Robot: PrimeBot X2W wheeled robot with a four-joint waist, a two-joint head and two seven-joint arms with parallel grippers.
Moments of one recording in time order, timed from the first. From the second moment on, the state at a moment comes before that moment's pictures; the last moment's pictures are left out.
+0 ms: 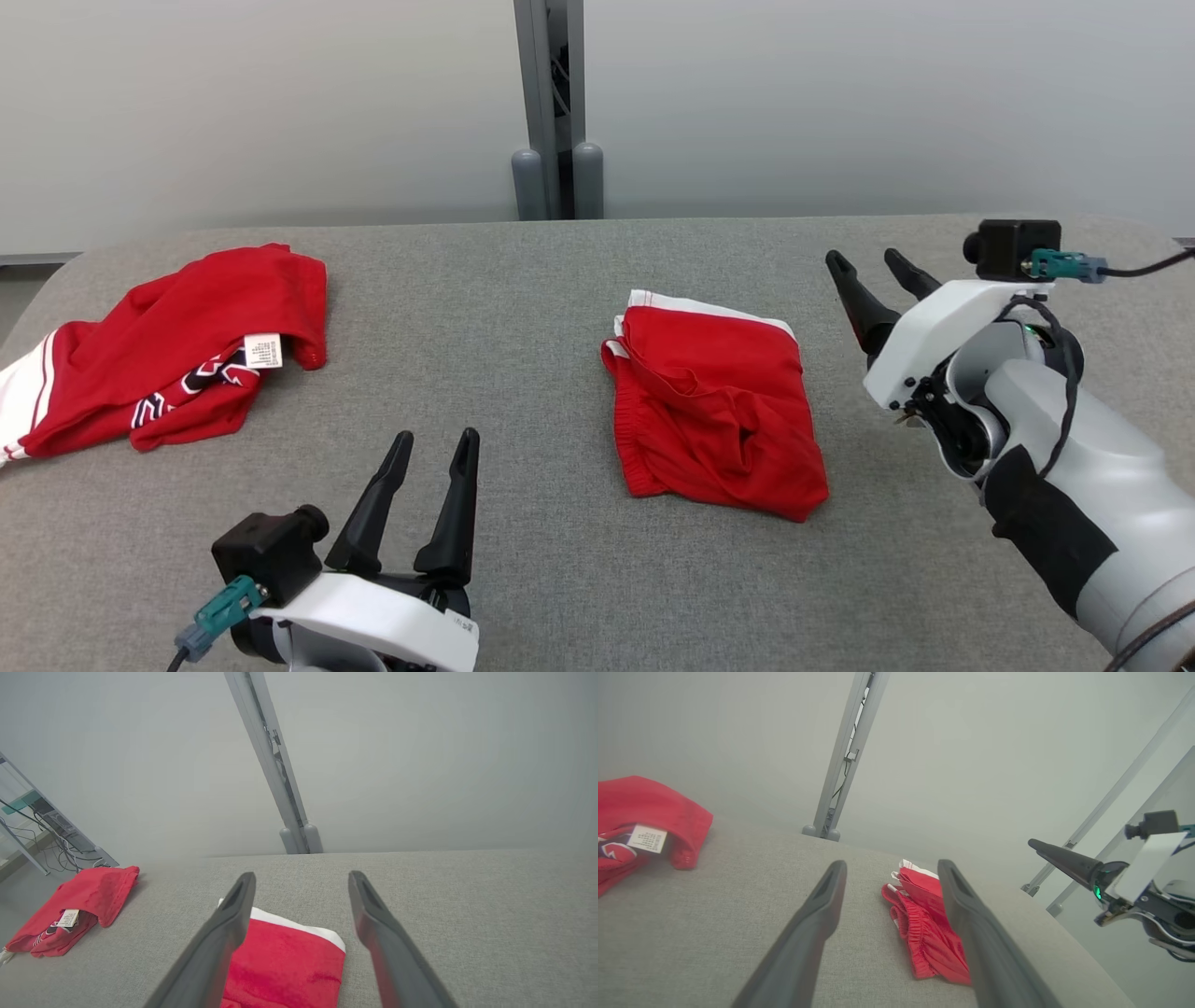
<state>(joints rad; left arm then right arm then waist) -0.10 0.31 -0.55 -0.05 -0.84 0.25 -0.23 -0.94 -0.20 0.97 1.09 1.17 0.13 -0.20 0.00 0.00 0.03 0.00</state>
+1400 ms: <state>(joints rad) -0.15 0.30 -0.57 -0.05 -0.83 0.24 -0.22 -0.71 -0.17 0.92 0.92 0.92 0.13 -0.26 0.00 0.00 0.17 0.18</state>
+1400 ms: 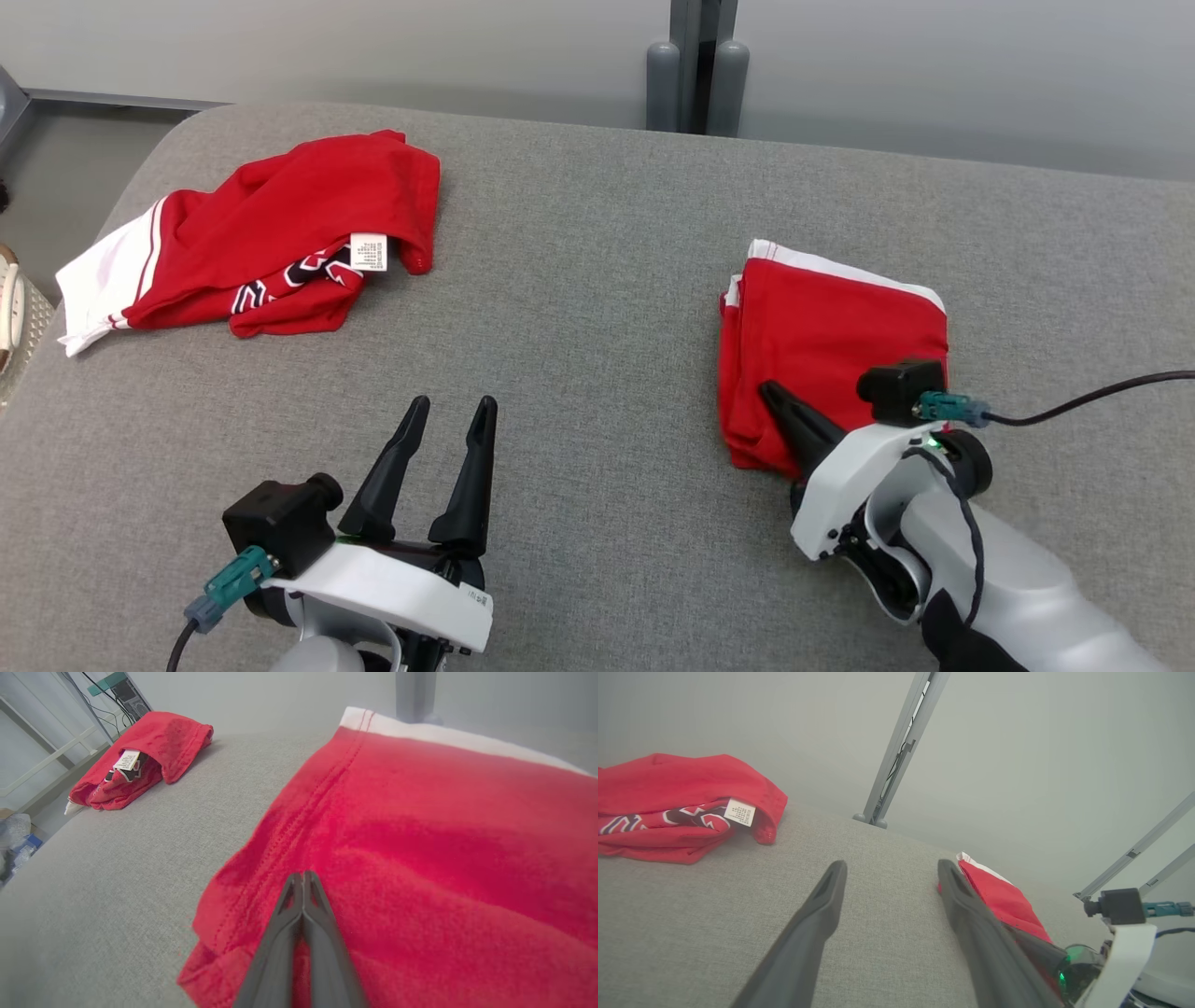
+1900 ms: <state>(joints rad) -0.16 0.30 -0.57 -0.05 -0.83 0.24 -0.22 -0.71 -0.12 1.08 0.92 0.86 0.13 -0.26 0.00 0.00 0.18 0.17</state>
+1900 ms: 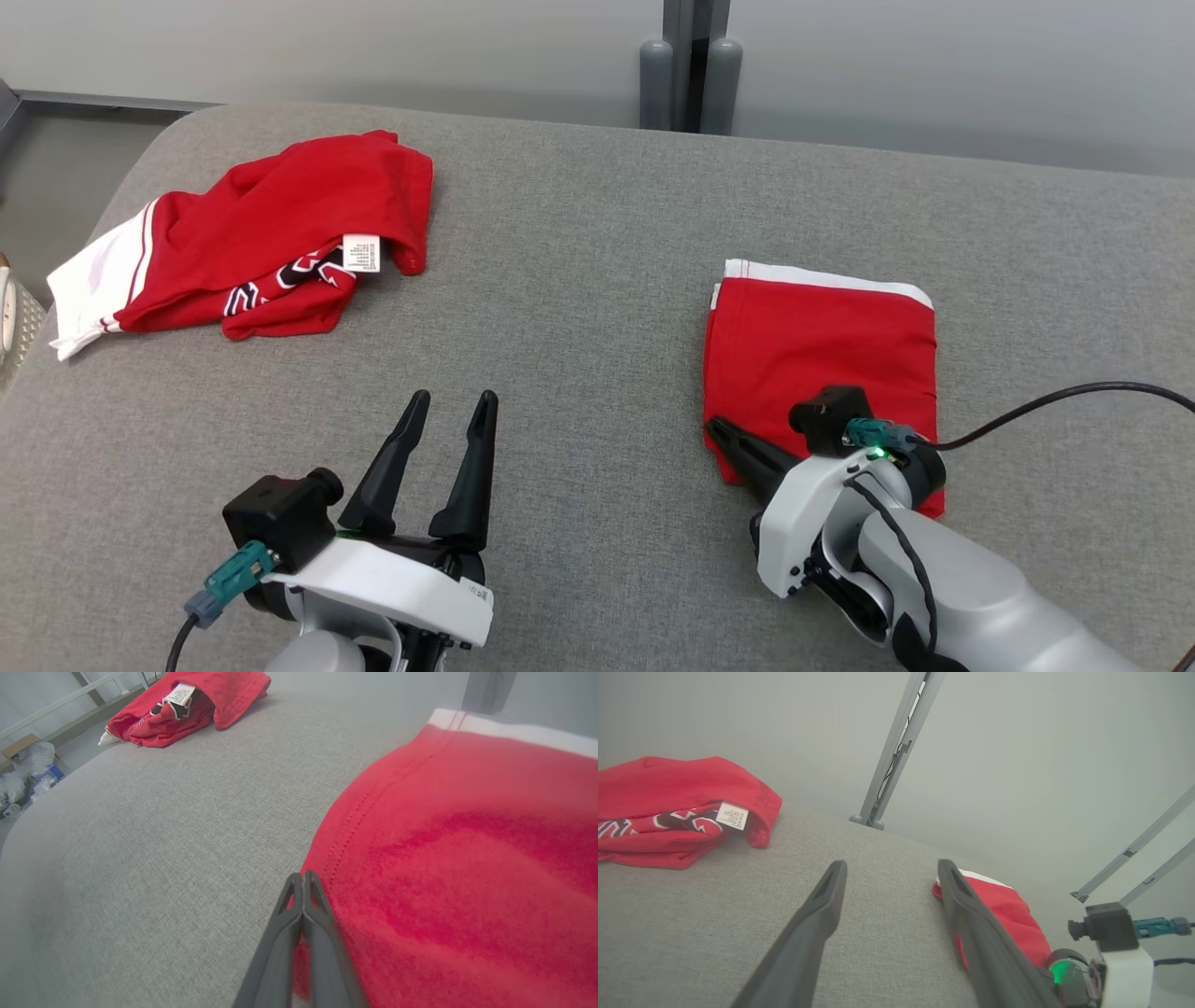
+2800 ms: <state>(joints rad) -0.11 0.33 -0.56 -0.06 -0.81 0.27 -0.24 -0.64 -0.26 0.61 0.79 0.62 0.13 -0.17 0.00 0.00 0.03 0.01</state>
